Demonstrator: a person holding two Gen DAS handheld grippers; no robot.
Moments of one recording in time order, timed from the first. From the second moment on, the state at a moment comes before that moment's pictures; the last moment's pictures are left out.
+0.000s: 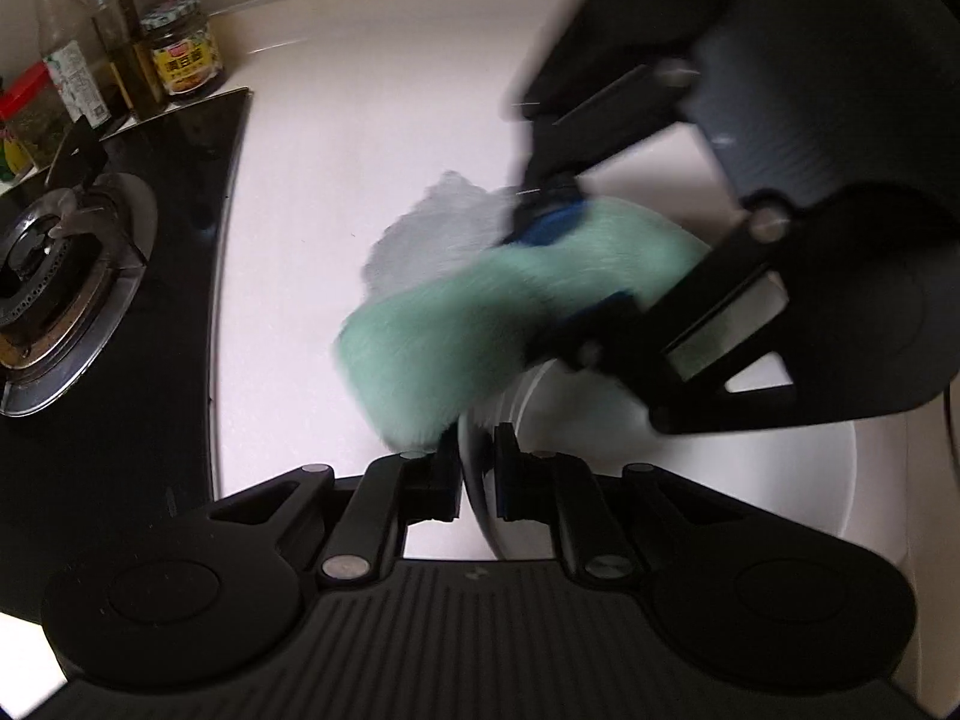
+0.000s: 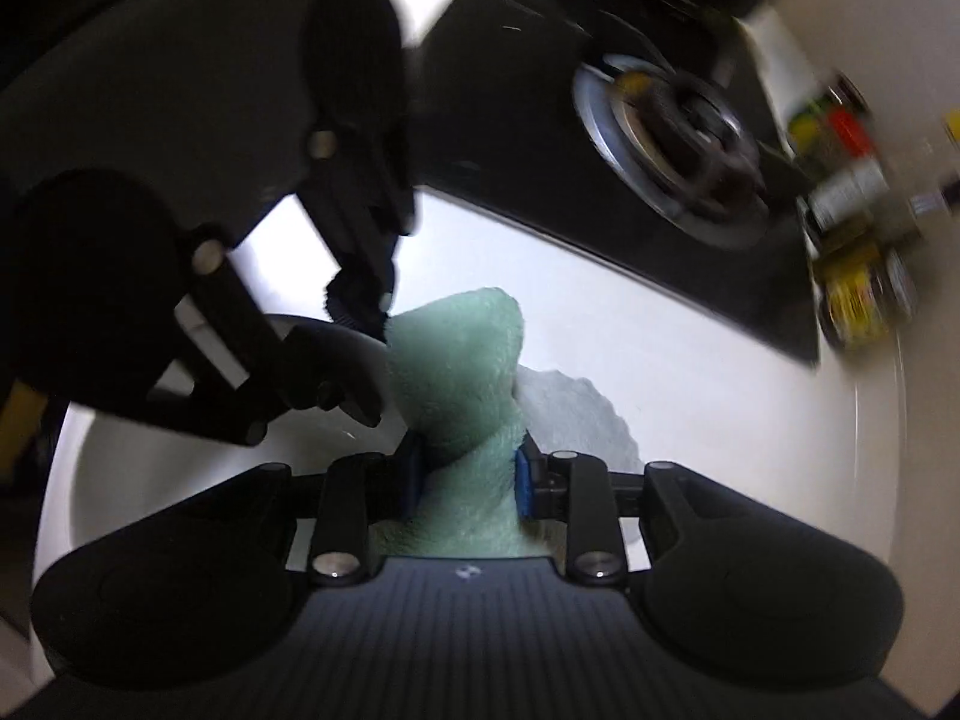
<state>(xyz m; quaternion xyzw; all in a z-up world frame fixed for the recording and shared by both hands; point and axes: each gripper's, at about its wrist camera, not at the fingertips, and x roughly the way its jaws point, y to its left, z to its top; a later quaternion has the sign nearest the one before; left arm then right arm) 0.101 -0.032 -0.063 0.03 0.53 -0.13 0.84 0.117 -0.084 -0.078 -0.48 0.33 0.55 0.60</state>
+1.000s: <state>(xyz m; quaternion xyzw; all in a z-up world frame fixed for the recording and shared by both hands) 0.101 -0.040 -0.074 0.04 0.53 -0.14 0.84 0.125 -0.075 -0.087 -0.45 0.38 0.55 0.59</state>
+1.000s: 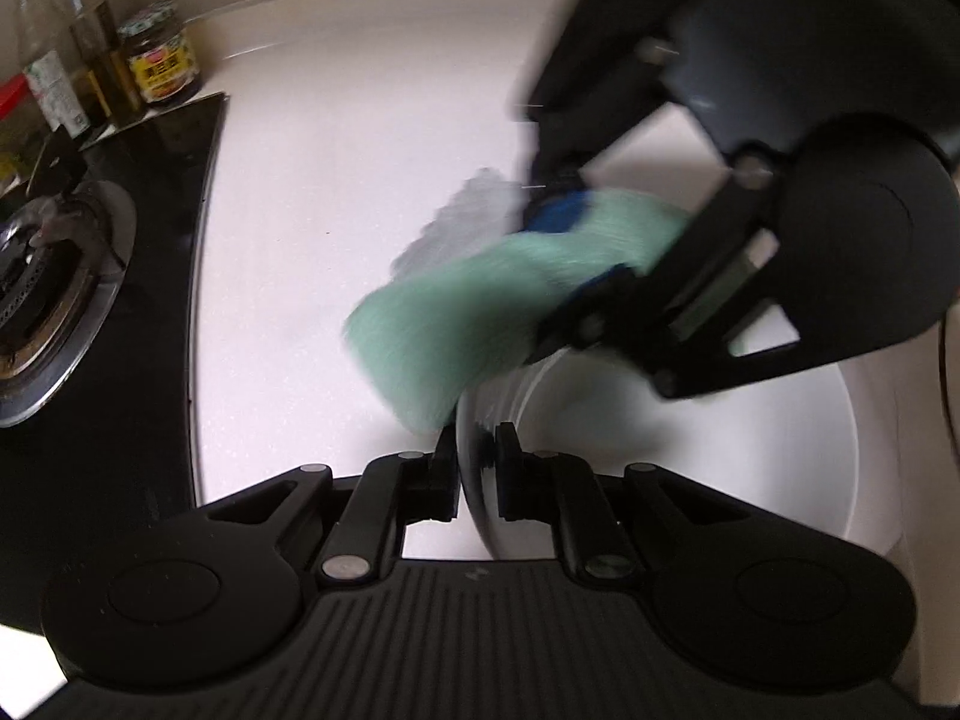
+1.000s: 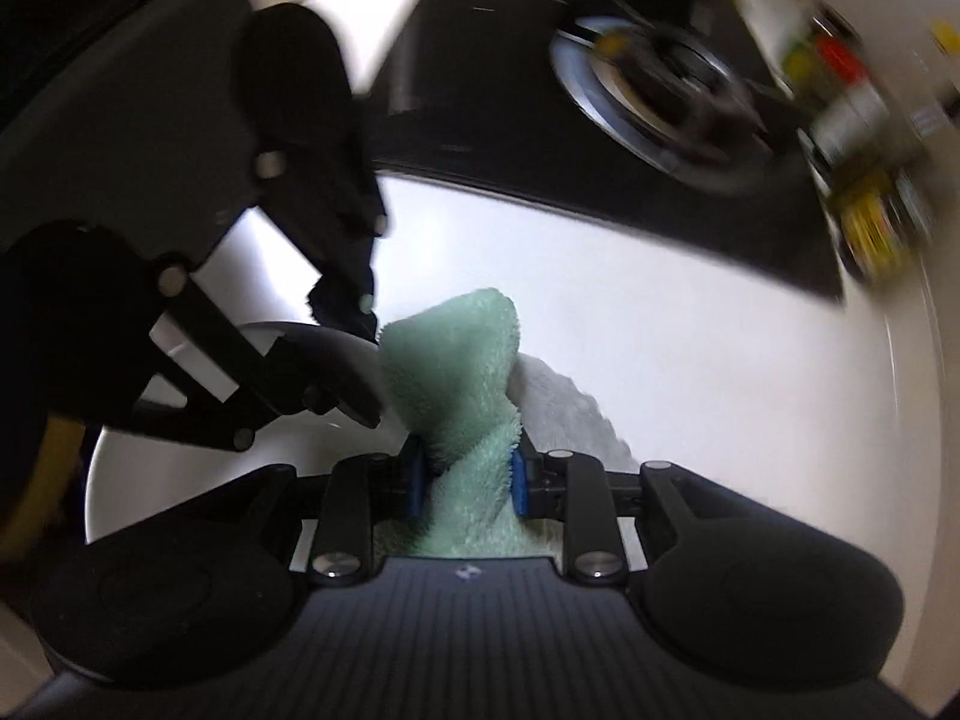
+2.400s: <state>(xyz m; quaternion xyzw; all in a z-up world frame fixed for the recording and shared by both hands) 0.093 -0.048 -0.056 0.02 0.56 -0.17 0.81 0.095 -0.212 -0.080 -0.09 0.53 0.16 0.83</state>
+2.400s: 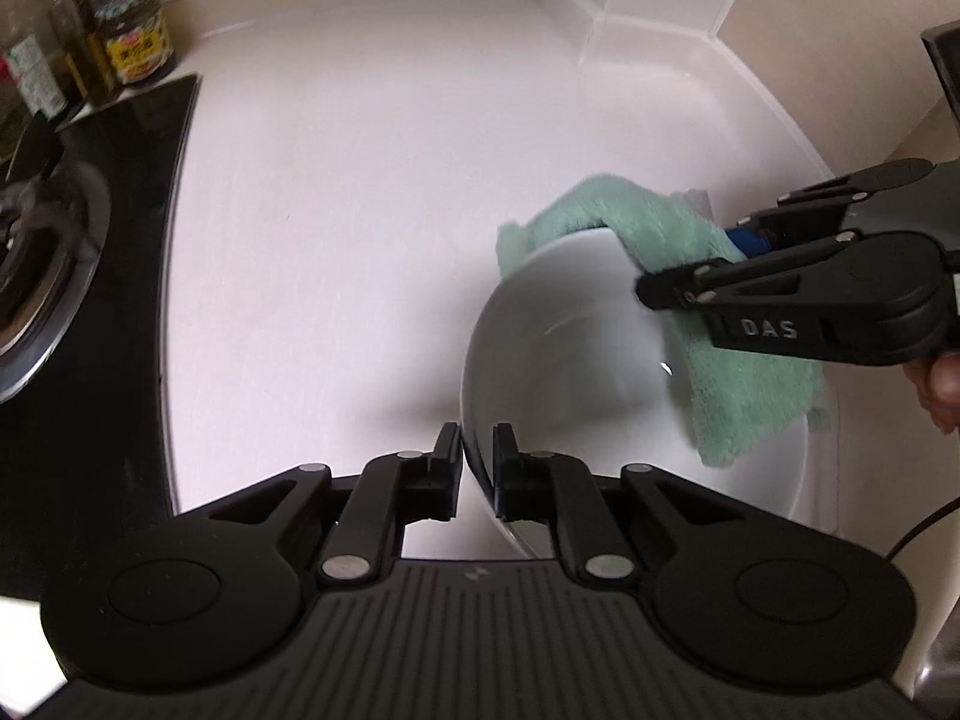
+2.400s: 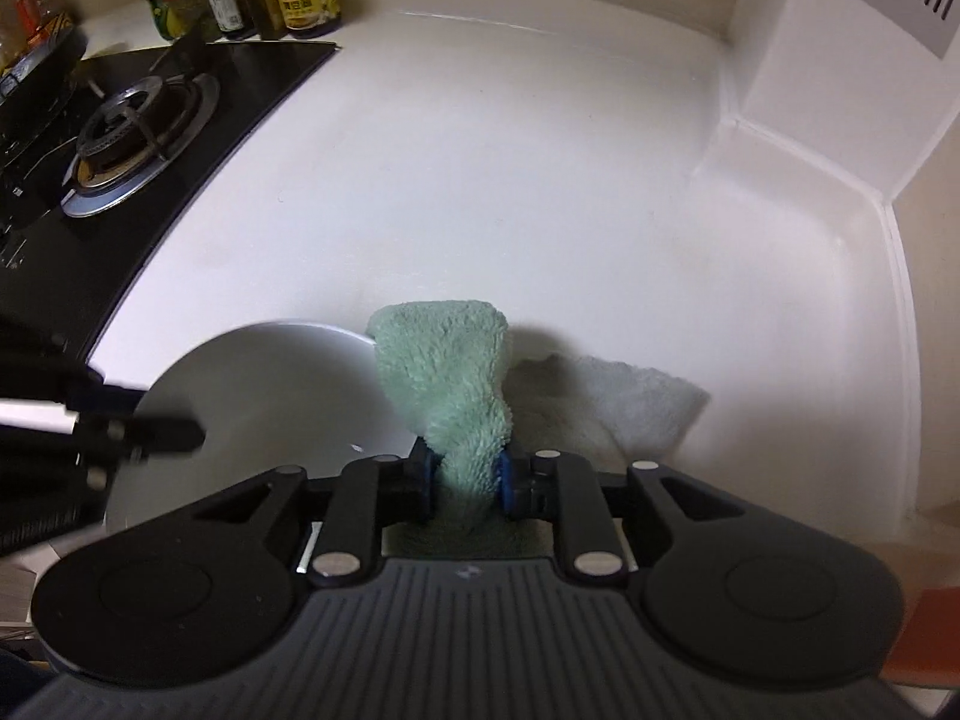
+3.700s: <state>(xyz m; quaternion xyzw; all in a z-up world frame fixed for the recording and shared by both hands) 0.083 -0.028 -0.043 0.01 0.56 -0.11 0.82 0.113 -0.225 -0.071 0.02 0.56 0.18 0.81</state>
